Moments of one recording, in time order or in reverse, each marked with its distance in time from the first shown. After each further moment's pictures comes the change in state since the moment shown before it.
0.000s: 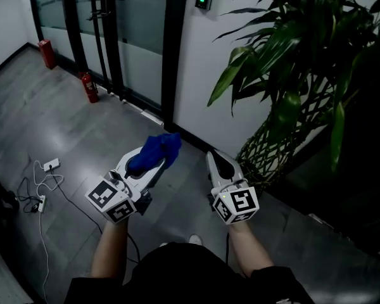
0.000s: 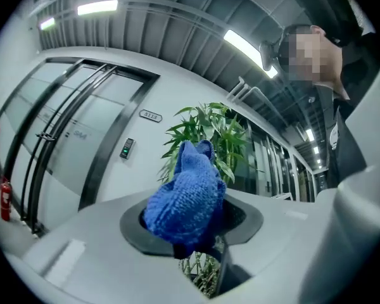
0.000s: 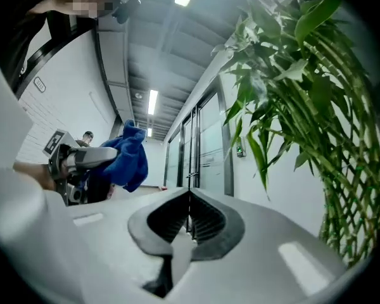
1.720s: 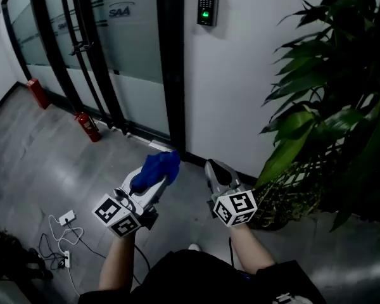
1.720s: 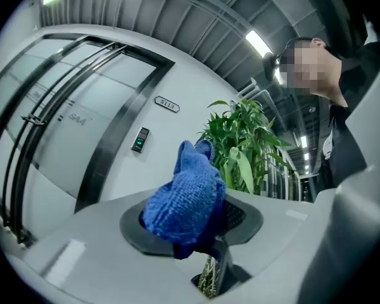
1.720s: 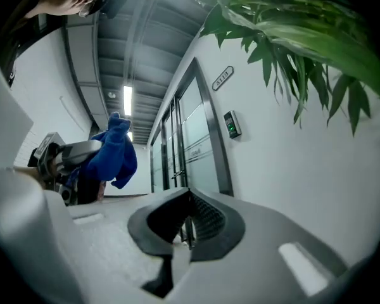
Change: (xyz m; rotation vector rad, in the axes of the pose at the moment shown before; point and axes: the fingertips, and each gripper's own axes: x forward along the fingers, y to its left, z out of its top) left arm 0.086 0.286 0.003 -0.057 0.045 -0.113; right arm 0.294 -0.053 -0.078 0.138 -0.008 -0.110
